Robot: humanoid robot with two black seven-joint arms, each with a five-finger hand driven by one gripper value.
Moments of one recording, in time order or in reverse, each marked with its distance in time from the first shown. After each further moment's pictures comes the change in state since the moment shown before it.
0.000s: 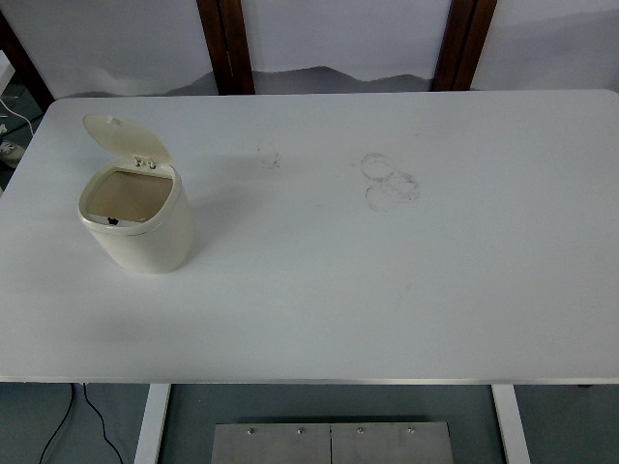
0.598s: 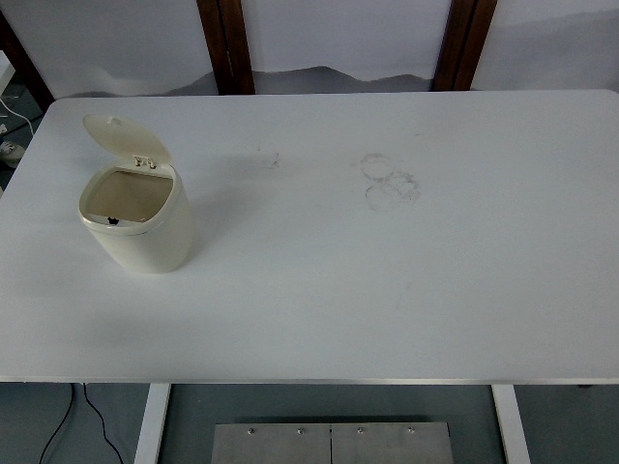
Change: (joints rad) left arm 0.013 -0.002 0.001 0.000 0.000 0.001 -0.001; right arm 0.000 0.000 0.000 0.000 0.000 0.000 0.000
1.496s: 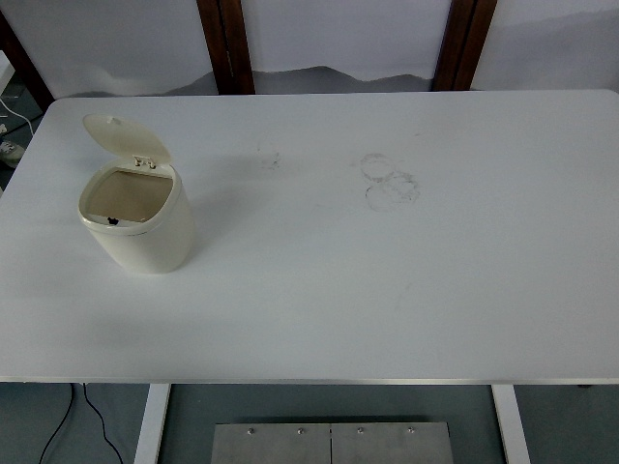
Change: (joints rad) left arm 0.005 -0.007 -0.001 0.000 0.000 0.002 0.000; right arm 0.000 0.000 0.000 0.000 -0.001 0.000 0.000
